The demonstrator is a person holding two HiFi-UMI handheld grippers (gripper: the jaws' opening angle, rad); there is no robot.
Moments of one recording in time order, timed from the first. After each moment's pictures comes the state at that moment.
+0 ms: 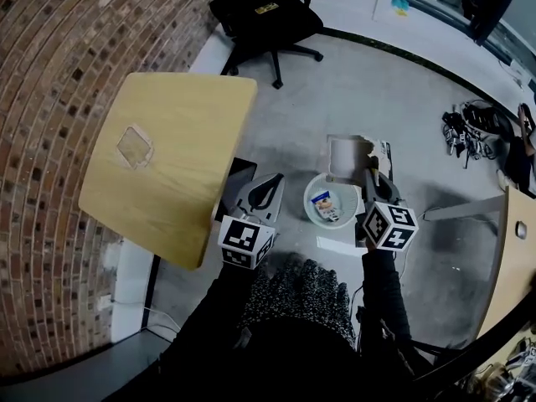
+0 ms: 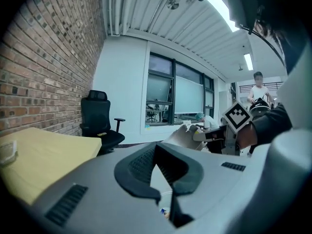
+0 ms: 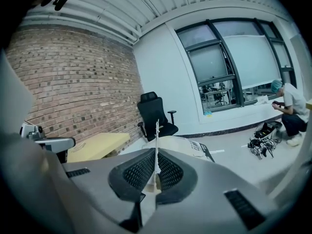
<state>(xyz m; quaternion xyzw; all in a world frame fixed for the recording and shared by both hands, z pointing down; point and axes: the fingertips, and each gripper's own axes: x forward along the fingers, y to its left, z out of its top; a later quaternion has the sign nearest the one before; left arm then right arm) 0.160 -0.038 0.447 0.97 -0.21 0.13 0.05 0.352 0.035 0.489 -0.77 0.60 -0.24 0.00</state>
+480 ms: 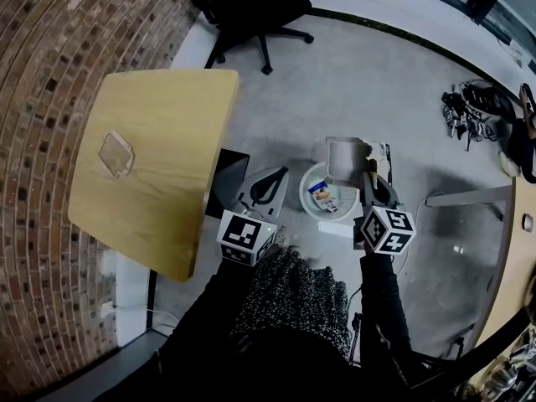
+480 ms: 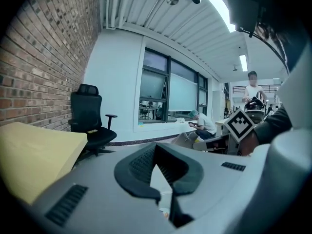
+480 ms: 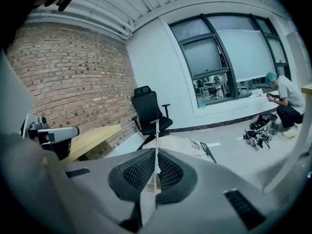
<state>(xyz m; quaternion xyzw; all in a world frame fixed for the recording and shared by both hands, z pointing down) 0.202 -0.050 0.483 0.97 -0.16 0.15 0.06 0.367 0.042 0.550 -0.77 0.57 -0.27 0.00</state>
